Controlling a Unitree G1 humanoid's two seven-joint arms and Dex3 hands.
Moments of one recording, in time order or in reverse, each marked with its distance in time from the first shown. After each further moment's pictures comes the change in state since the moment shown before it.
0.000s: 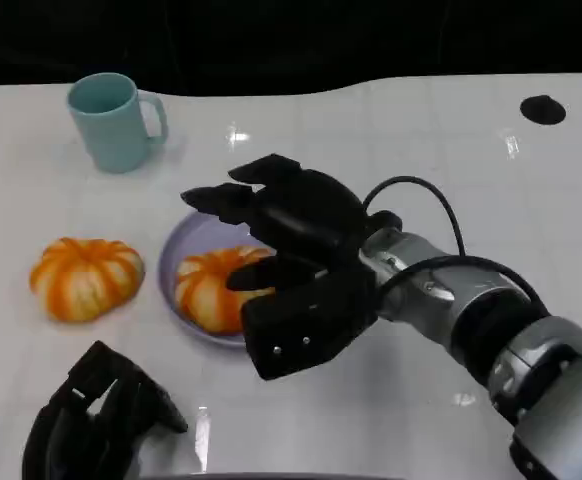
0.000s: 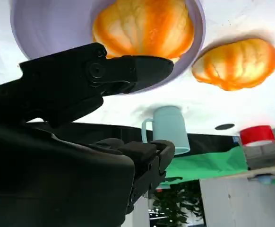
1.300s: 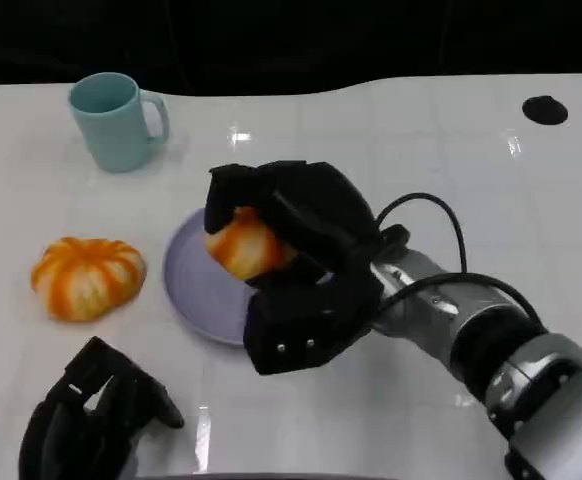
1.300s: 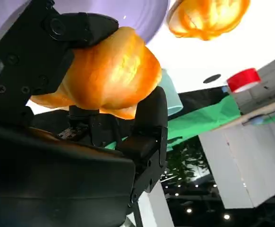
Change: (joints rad) left arm -0.025 0.009 0.017 0.029 -0.007 -0.001 -0.027; right arm 0.037 0.041 -0.061 0.028 0.024 -0.040 -0.204
